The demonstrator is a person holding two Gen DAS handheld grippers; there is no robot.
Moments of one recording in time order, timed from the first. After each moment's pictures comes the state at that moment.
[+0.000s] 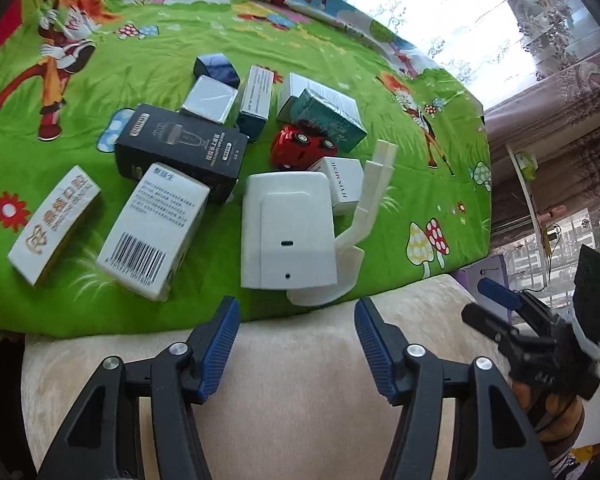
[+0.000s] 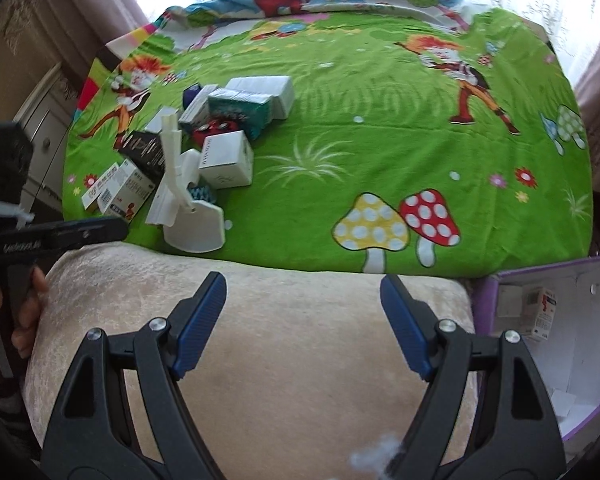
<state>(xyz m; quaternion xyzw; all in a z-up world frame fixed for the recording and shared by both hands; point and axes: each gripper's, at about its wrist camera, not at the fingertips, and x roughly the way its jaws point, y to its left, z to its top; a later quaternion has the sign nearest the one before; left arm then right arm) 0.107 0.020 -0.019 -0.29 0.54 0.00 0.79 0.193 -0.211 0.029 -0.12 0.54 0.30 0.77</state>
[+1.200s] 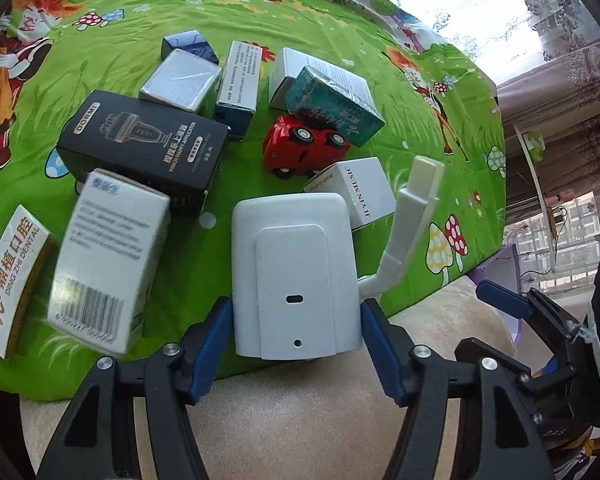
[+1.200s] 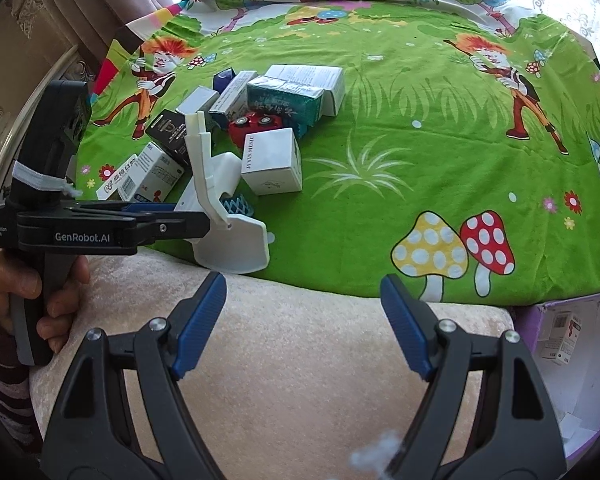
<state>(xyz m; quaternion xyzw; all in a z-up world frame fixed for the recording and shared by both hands) 0.147 0.018 -0.044 -0.28 0.57 -0.02 0.77 0.198 -0.169 0.015 -0.13 0.56 0.34 0.75</state>
